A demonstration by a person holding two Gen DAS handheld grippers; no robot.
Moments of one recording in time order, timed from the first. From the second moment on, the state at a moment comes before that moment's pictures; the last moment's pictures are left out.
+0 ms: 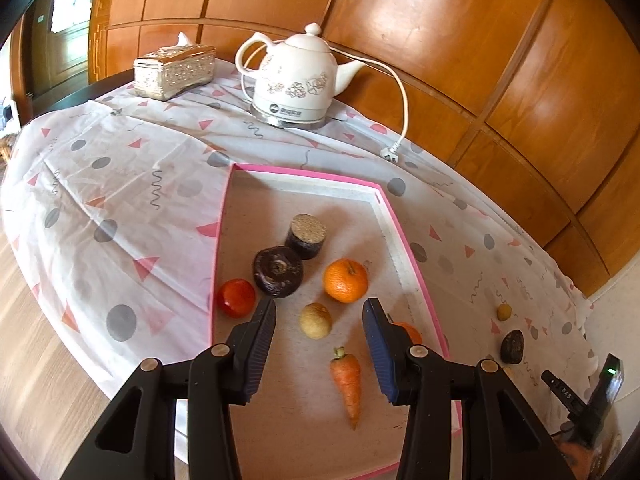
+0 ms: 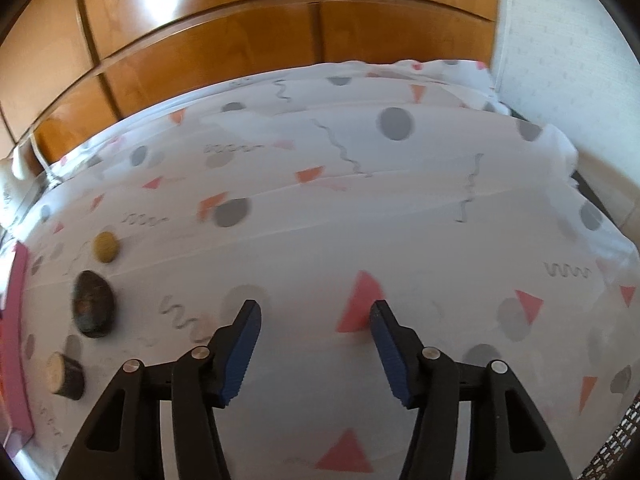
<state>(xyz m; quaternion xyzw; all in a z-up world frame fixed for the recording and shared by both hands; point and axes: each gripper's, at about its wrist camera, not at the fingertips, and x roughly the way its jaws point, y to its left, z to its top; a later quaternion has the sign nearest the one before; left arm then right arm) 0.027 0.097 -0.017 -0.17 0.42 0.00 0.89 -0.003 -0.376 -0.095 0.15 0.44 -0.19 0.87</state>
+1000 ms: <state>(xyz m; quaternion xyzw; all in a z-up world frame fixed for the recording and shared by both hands) 0.019 0.120 -0.027 -0.18 0.43 0.03 0.88 0.131 -0.259 -0.089 0.07 0.50 0.00 0.86</state>
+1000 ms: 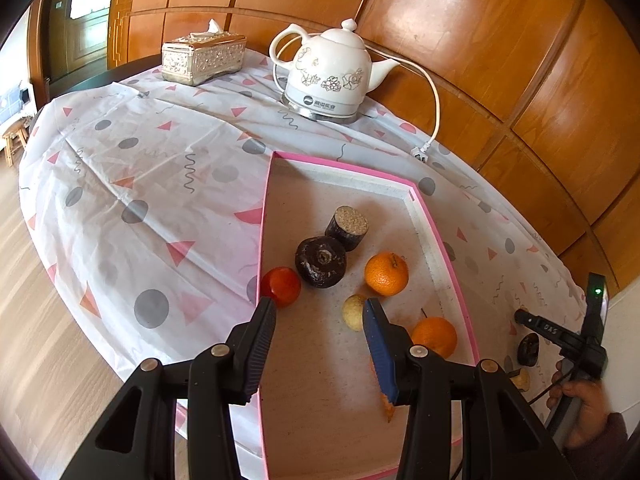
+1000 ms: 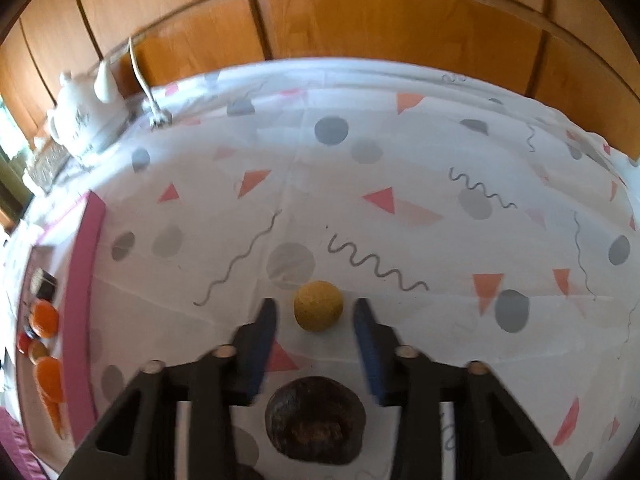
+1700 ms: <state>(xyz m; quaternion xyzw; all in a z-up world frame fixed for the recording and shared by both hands) 0.015 0.114 -0.027 -0.17 0.44 0.02 0.88 0.117 -0.236 -0.073 0.06 0.46 0.04 0.88</state>
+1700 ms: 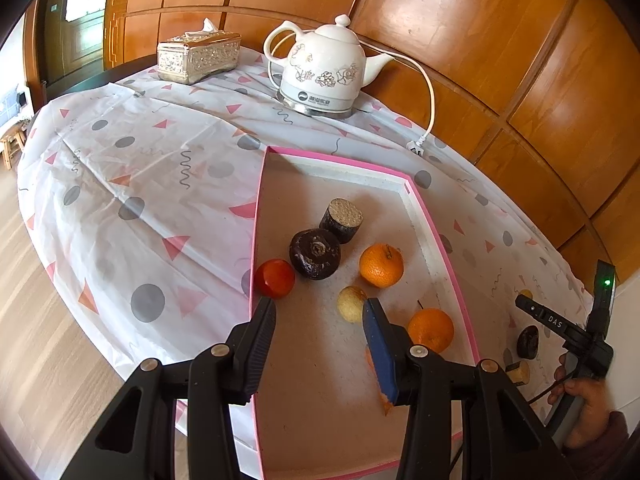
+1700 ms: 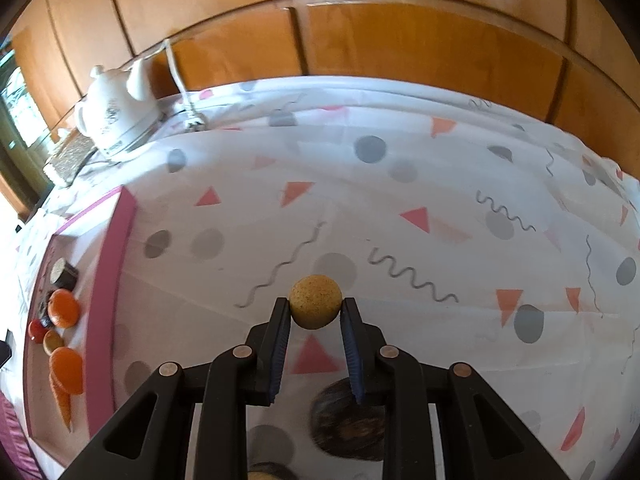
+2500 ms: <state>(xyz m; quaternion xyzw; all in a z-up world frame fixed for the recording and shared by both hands) 0.008 0.131 -0.021 -0.20 0.42 0.04 0.88 0.065 -0.159 -0.046 0.03 0.44 0.19 0.88</state>
